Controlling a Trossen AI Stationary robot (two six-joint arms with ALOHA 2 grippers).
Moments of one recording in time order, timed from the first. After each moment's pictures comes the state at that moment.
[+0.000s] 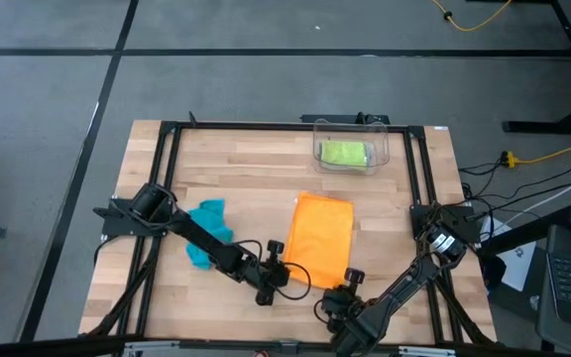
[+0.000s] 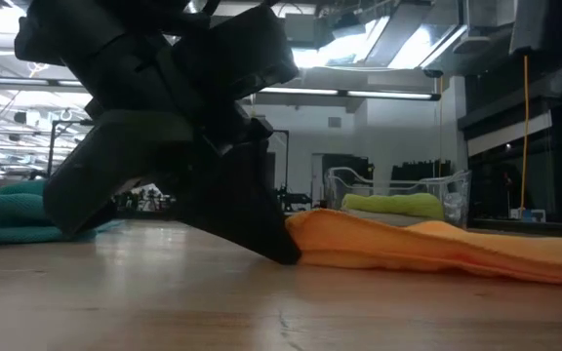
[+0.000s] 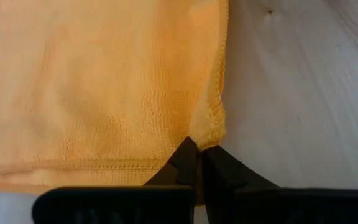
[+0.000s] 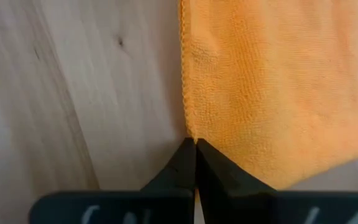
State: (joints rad) left arm -0.46 2.03 1.10 0.04 -0.42 -0.06; right arm 0.82 2.21 1.54 -1.03 0.53 1.12
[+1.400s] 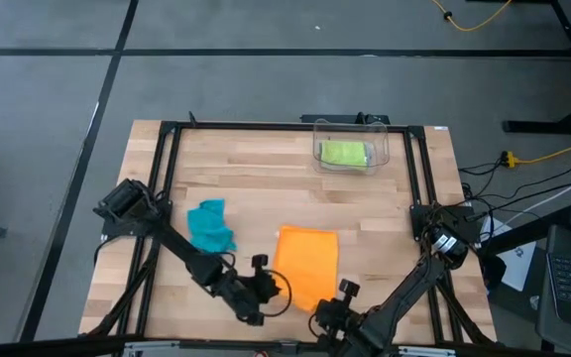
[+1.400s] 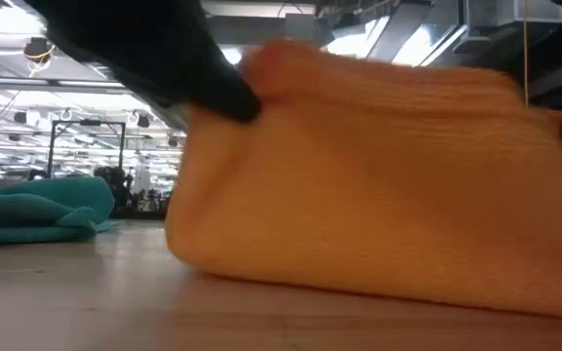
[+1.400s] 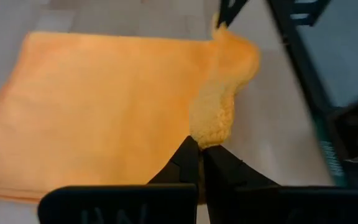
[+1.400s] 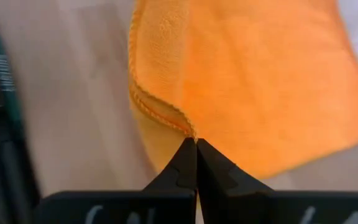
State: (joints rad) left arm -0.64 1.86 1.10 0.03 -0.48 -0.43; right arm 0.84 2.21 1.77 -1.05 0.59 1.17
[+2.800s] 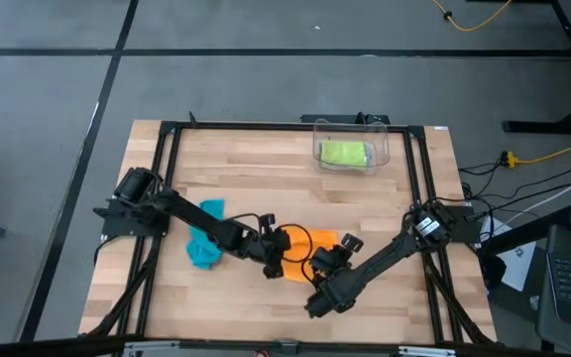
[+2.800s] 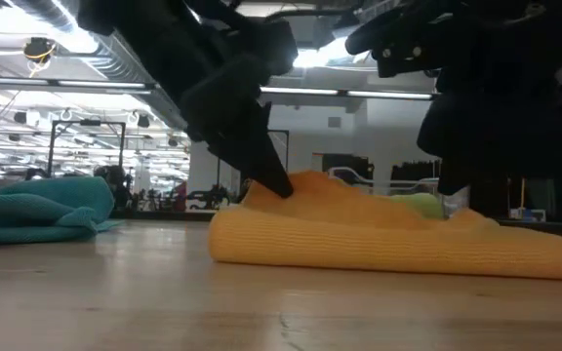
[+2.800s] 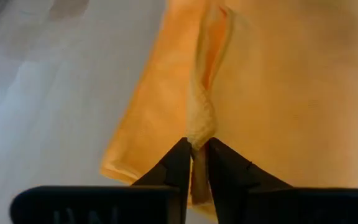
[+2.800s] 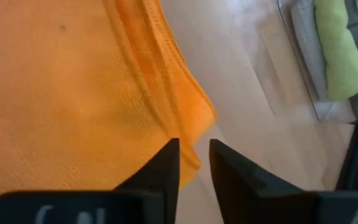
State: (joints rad) left arm -0.34 1.86 1.10 -0.15 -0.46 -0.36; right arm 0.60 2.21 1.64 -1.42 0.62 1.25
